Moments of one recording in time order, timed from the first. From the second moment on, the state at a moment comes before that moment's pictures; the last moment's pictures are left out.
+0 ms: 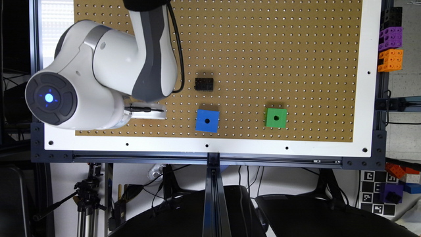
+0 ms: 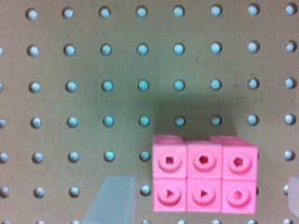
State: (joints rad) arm -0.32 0.60 0.02 -1.78 -0.01 2.45 0.49
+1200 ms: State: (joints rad) arm -0.32 0.71 0.02 -1.74 -0.01 2.50 0.49
